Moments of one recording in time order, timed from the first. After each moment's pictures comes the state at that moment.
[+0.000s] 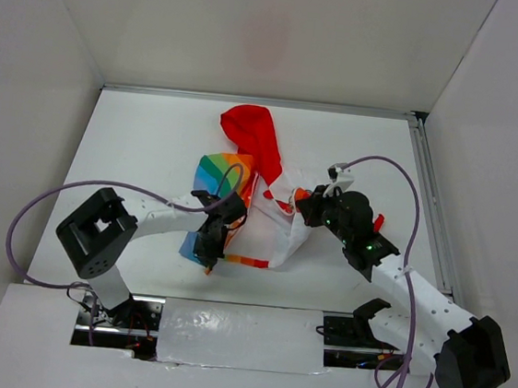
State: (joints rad) left arm -0.80 1.67 0.97 -0.84 0.01 -0.74; right arm 0.52 0.95 0.52 0.12 -0.05 0.37
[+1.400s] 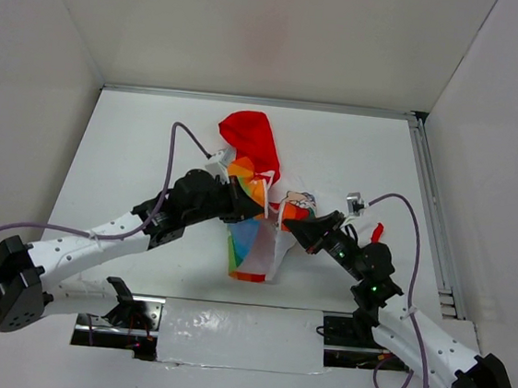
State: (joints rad) left arm -0.80 1.17 0.83 0.00 0.07 -0.89; right arm 0.59 0.62 0.14 0.72 -0.30 0.79
